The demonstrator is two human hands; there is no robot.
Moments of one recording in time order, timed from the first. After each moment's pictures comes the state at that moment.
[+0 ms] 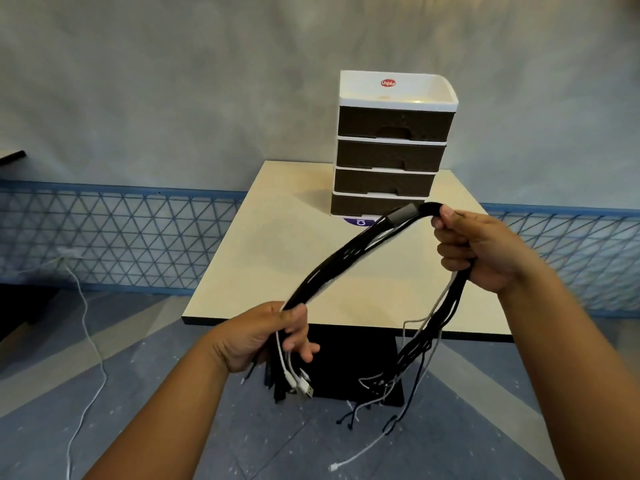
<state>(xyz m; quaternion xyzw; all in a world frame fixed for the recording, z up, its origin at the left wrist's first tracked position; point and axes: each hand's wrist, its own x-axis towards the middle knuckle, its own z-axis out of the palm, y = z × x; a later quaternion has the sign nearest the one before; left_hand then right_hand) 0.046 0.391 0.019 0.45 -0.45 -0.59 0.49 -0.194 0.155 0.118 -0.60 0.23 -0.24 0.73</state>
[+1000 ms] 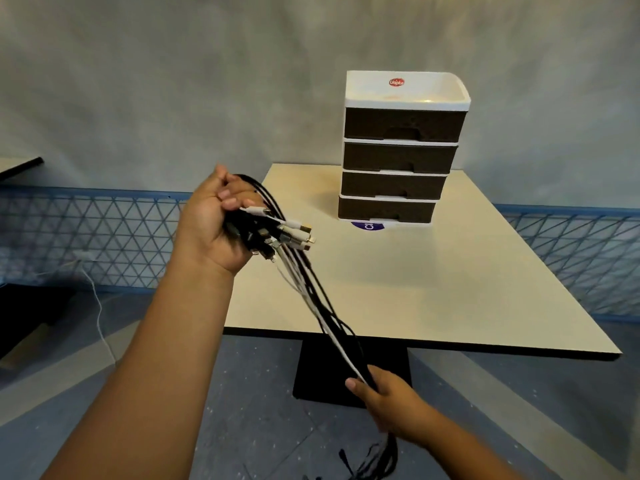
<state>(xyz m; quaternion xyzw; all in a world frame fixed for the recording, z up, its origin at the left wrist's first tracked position) 0.080 0.350 0.152 0.15 -0.10 -0.52 0.84 -0.169 0.270 -0.047 -0.78 0.31 0.01 0.54</state>
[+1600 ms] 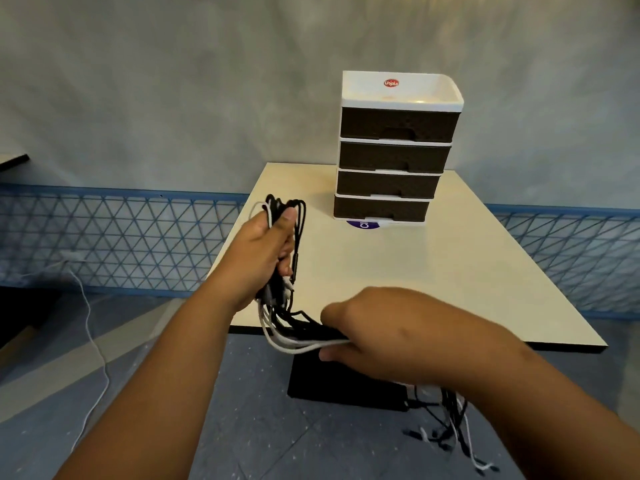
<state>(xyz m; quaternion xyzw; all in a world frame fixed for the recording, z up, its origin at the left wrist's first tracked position) 0.048 0.355 0.110 0.62 -0.40 -0.26 0.62 -0.147 0.312 0.158 -0.99 0.09 0.08 0.04</state>
